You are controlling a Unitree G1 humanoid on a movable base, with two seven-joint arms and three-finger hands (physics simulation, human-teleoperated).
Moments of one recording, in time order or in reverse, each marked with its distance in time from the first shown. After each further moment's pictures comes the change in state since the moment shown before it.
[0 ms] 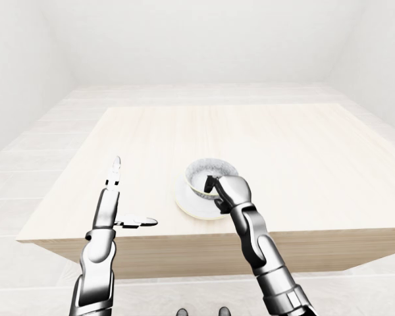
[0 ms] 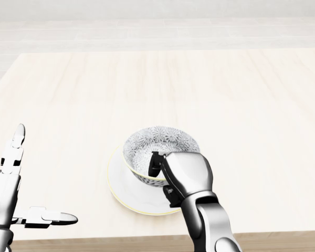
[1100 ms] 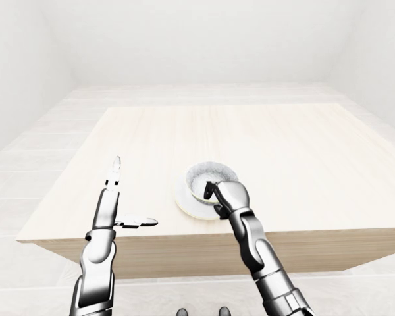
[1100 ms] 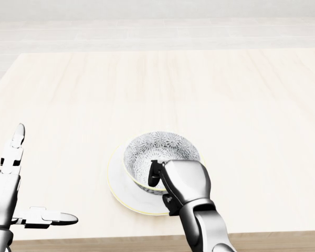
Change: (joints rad) left arm 0.006 -0.005 -0.001 -0.019 -0.002 0.010 -0.004; right arm 0.025 0.004 0.017 0.049 -0.005 0.000 -0.047
